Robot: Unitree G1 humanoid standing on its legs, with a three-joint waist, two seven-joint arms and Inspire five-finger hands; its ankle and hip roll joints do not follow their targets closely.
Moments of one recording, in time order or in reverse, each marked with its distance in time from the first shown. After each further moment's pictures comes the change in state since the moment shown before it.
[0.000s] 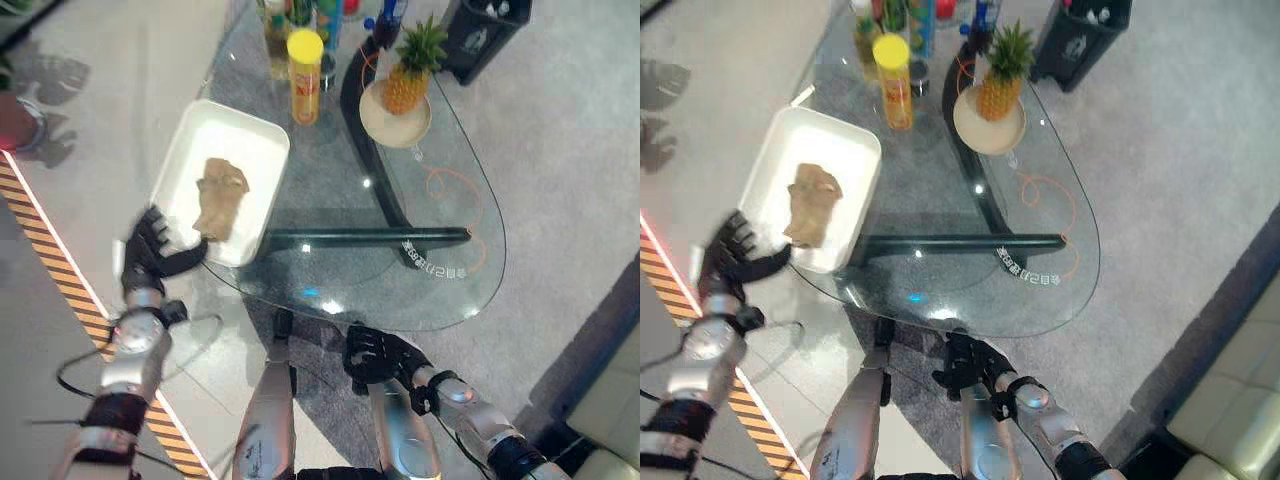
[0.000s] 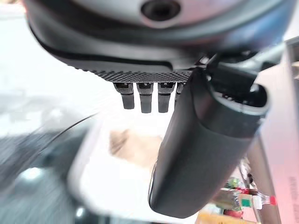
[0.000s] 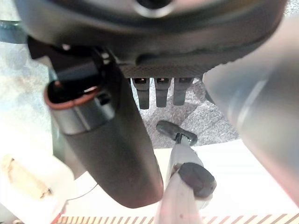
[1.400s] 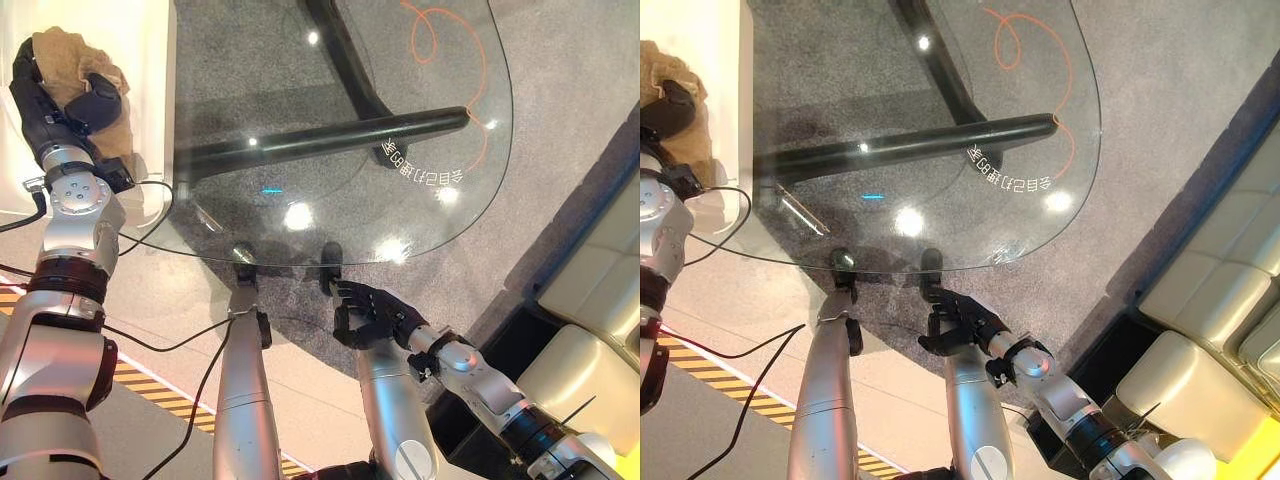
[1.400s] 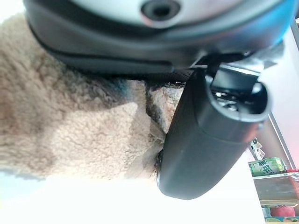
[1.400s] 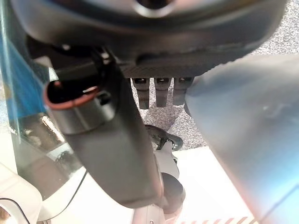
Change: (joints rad) left arm -0.835 0.354 -0.193 0.414 -0.113 0.030 0.254; right arm -0.154 -0.178 0.156 -0.306 0.003 -0.036 -0.054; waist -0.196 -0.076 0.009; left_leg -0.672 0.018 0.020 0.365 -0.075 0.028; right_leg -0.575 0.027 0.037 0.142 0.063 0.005
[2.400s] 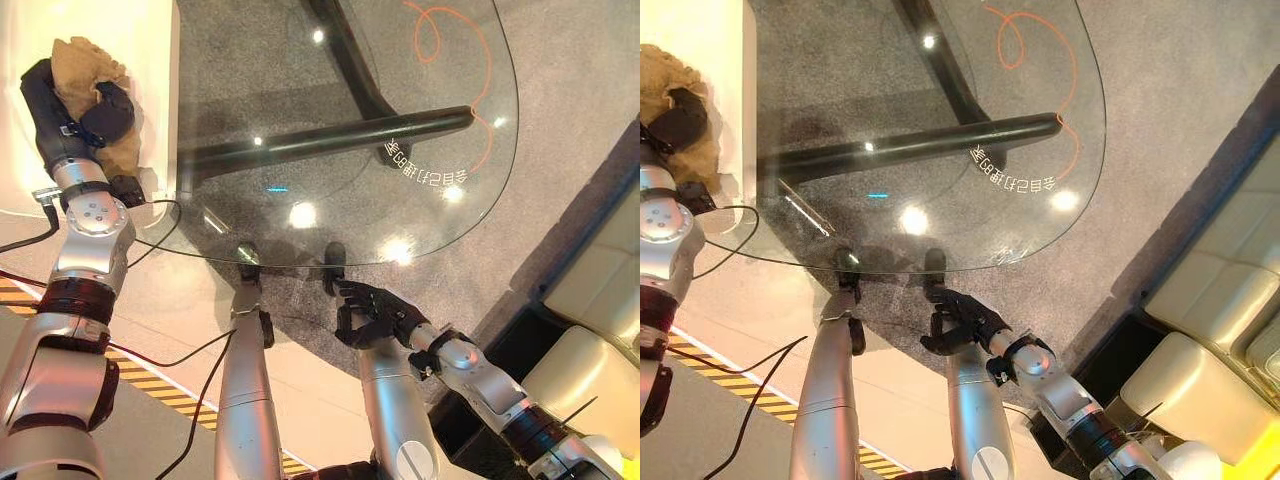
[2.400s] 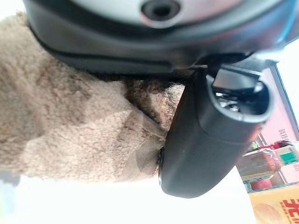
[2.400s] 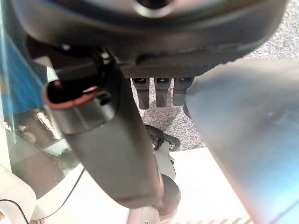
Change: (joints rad) left arm 0.077 -0.009 0.023 -0.092 0.175 -0.070 0.071; right arm 0.002 0.000 -0.020 -0.027 -0.036 0.032 0.002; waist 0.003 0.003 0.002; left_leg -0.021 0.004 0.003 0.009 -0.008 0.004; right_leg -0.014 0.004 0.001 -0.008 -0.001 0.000
